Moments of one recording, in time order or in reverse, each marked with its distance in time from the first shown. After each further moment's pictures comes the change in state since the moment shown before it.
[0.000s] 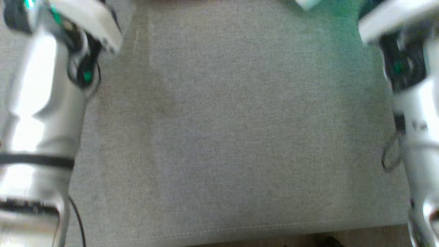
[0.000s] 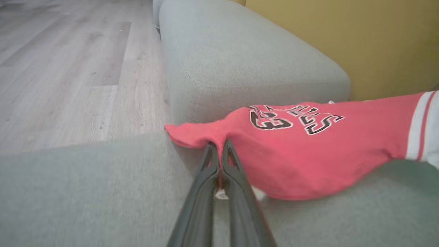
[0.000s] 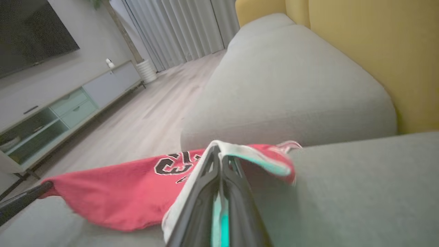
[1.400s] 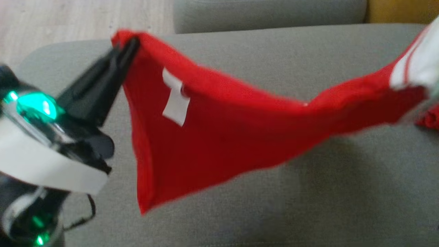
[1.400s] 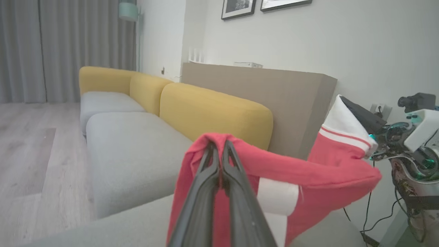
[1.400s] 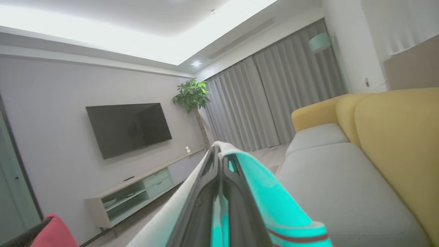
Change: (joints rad) left arm 0.748 -0.038 0.260 -1.408 -0.330 0.036 0.689; right arm 0.505 -0.036 -0.411 -0.904 0.363 0.000 0.470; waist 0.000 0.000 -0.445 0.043
